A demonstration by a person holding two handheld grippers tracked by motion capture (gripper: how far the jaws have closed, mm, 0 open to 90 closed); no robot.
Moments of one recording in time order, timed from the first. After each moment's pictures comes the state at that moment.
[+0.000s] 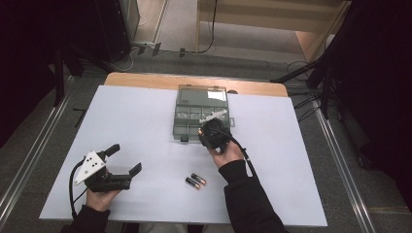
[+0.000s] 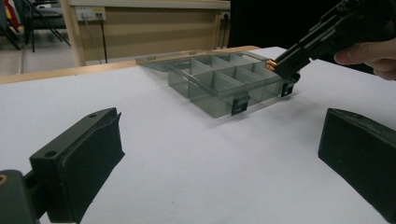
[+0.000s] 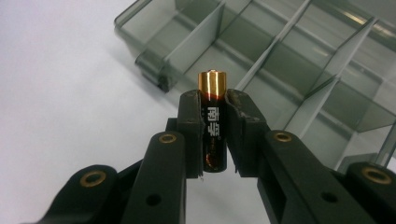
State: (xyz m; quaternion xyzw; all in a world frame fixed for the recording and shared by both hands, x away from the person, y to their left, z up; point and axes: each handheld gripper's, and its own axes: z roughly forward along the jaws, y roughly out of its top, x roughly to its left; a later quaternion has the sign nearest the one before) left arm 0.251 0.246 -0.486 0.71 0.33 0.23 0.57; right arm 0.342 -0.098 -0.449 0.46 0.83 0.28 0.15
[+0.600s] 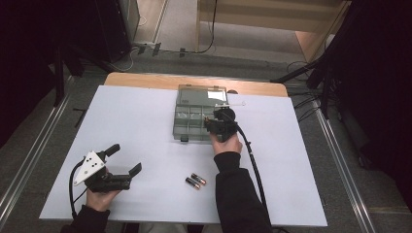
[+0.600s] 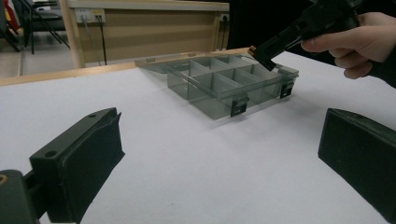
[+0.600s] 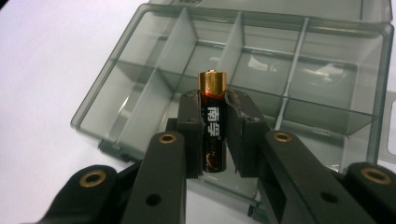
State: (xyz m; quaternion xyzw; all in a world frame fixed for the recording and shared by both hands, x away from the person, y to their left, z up) left arm 0.250 0.246 -0.486 0.71 0.33 0.23 0.57; right arm 0.375 -0.123 -0.456 0.60 0.71 0.36 0.10
